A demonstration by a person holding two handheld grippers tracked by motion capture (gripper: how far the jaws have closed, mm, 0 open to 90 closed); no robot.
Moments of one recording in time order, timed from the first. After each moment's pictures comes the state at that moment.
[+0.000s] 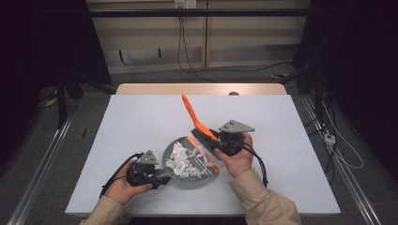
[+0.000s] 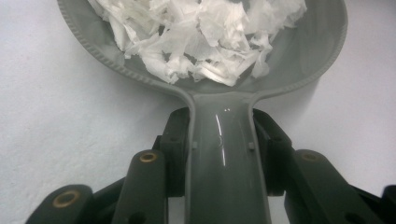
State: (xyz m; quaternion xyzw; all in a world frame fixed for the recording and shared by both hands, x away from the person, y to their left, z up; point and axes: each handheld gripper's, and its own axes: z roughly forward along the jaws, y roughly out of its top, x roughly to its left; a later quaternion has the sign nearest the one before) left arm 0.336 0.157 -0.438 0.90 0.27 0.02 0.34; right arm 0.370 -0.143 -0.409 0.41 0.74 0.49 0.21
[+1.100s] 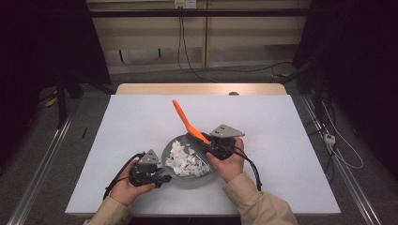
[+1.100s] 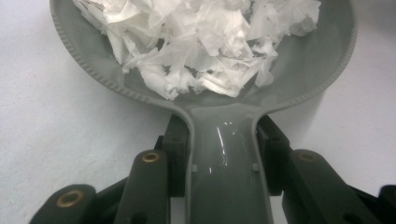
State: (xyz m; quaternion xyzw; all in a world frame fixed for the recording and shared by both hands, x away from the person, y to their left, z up) left arm 0.334 0.151 -0.438 0.89 0.27 0.05 0.35; right arm 0.368 -0.122 -0.421 0.39 0.74 0.50 0.21
